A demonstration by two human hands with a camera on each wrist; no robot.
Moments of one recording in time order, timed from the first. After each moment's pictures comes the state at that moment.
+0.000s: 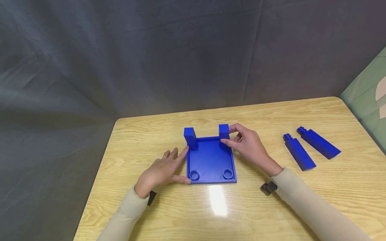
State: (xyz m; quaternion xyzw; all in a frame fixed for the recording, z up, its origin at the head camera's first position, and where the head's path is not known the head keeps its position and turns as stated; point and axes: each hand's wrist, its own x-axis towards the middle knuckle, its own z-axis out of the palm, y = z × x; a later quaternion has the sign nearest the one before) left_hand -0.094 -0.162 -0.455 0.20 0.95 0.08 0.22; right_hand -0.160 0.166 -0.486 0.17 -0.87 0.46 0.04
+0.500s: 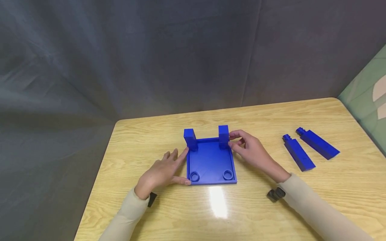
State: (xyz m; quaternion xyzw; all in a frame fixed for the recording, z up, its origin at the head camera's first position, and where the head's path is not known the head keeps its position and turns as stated) left_hand -0.093 -0.163 -0.456 0.21 0.95 0.07 0.21; right_hand -0.147 0.182 -0.486 0.17 -0.85 0.49 -0.03
